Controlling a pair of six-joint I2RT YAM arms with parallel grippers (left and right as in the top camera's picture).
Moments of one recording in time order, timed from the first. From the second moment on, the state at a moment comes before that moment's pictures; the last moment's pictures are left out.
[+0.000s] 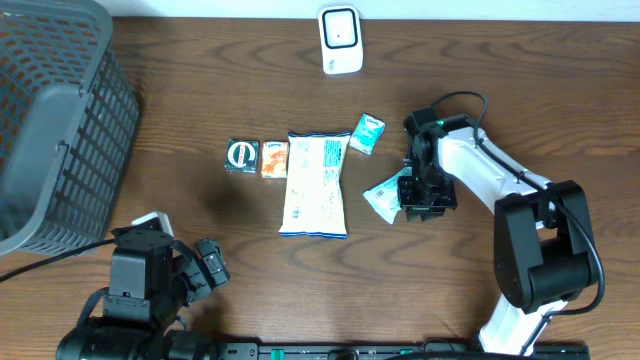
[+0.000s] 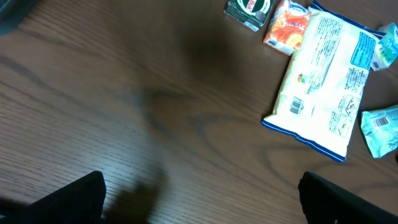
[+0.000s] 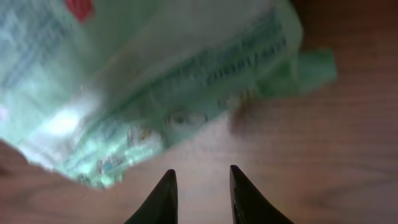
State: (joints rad) left arm -0.16 0.60 0.88 -1.27 -0.05 -0.56; right arm 0.29 1.92 1.24 -1.07 -0.11 0.31
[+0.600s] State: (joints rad) left arm -0.16 0.60 0.88 -1.27 -0.05 -0.56; right arm 0.29 1.92 1.24 -0.74 -0.06 0.33
